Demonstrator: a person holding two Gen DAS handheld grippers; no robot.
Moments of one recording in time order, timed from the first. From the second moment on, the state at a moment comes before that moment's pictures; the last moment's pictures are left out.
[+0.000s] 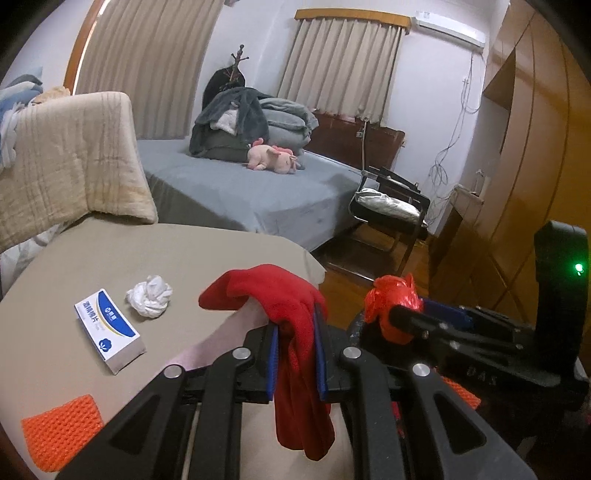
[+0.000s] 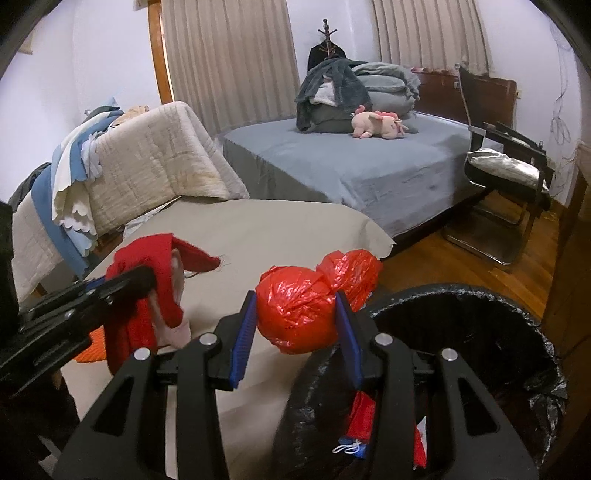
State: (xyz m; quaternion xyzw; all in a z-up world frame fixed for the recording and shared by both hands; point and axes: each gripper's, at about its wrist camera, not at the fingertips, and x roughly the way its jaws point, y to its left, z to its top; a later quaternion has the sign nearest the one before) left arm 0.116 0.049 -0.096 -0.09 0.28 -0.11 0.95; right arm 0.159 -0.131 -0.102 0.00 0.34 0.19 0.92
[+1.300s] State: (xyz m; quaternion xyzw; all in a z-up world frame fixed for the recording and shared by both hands) left arm 0.137 0.086 -0.194 -0.09 0.40 -0.05 0.91; right arm 0.165 -0.105 -0.140 -0.01 0.38 0.21 0.90
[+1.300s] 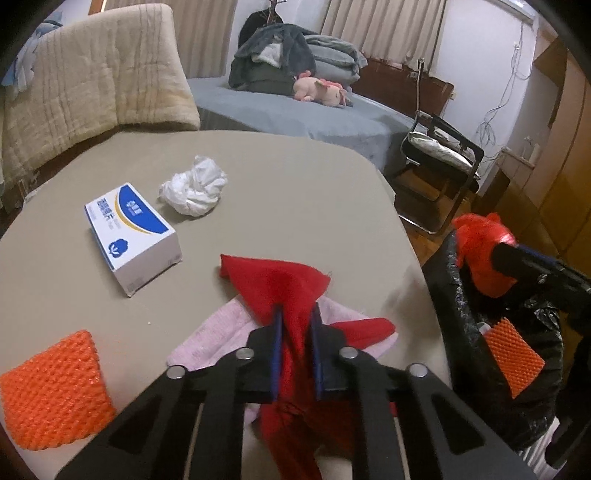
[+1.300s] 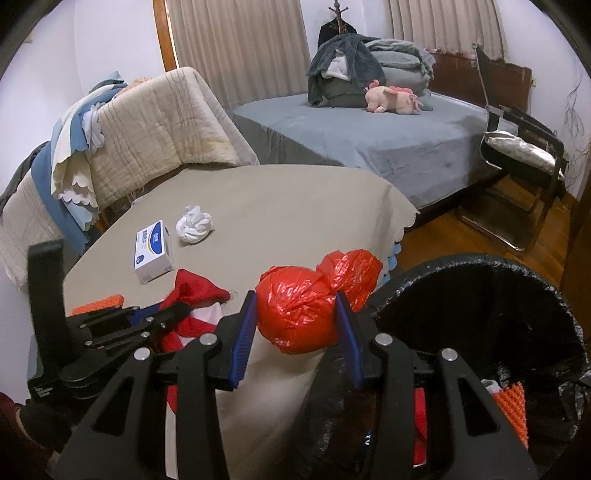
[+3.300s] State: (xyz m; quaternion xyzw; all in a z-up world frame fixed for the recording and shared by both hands) left arm 0.141 -0.115 -0.107 -0.03 0.33 -0.25 0.91; right arm 0.098 -0.308 -0.110 0.03 0.34 0.00 0.94
